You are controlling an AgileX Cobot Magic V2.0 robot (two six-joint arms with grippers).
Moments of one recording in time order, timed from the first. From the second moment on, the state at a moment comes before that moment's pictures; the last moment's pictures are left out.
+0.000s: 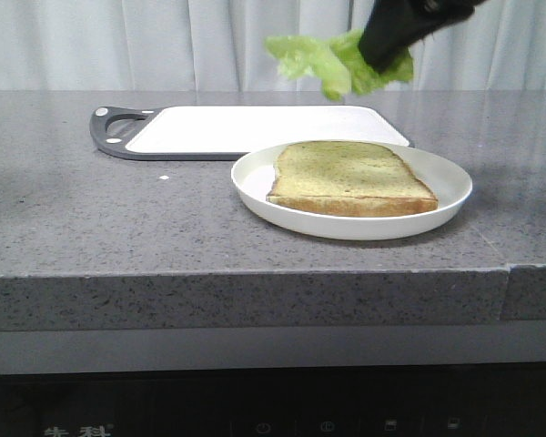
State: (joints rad) left arm -0.54 0.61 -0.69 0.90 0.59 -0.94; right arm 0.41 1.44 -1.13 0.24 0.44 -0.29
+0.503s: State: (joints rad) left arm -0.54 0.61 -0.69 0.90 0.59 -0.94; right arm 0.41 1.44 -1.04 0.27 0.43 -0.29
